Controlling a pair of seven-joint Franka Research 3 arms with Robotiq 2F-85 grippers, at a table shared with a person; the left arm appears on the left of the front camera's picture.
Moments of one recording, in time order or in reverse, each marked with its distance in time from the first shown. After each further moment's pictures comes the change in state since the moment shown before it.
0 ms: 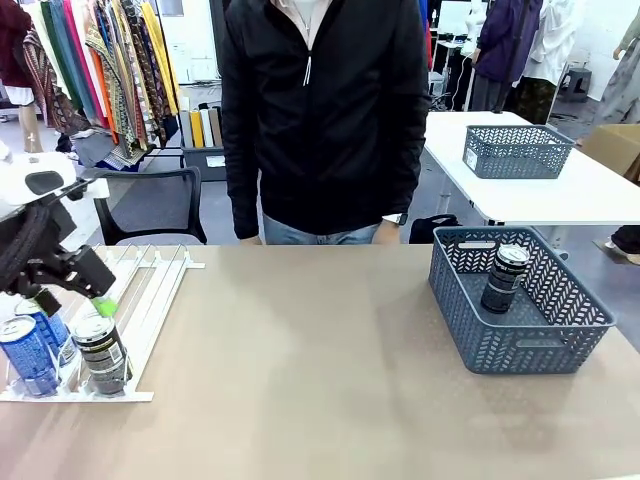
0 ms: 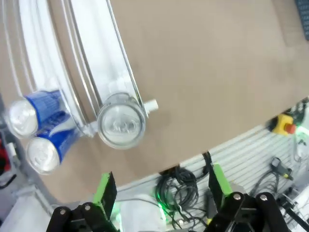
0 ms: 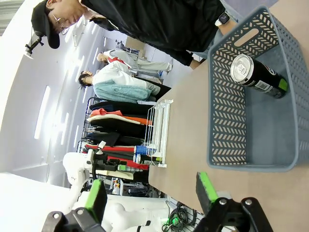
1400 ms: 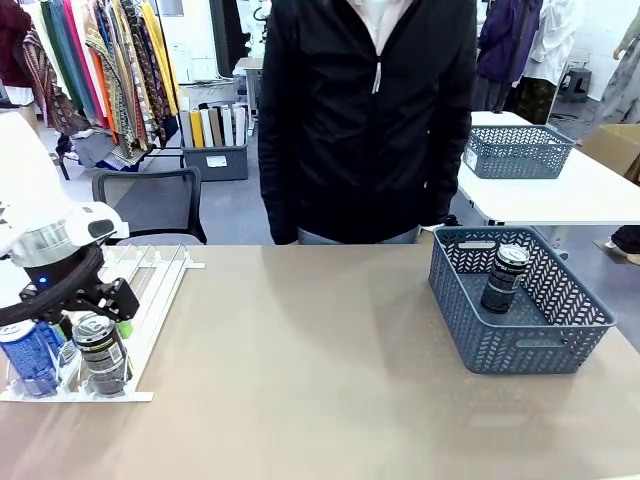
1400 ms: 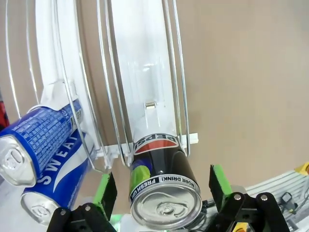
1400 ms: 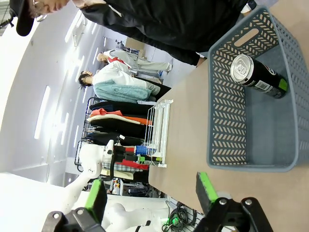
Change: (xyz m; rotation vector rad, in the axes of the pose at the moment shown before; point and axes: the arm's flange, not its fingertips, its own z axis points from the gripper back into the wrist) left arm 0.038 0.031 -0.093 0.120 0.085 0.179; right arm 0.000 0.000 0.000 0.000 0.000 0.000
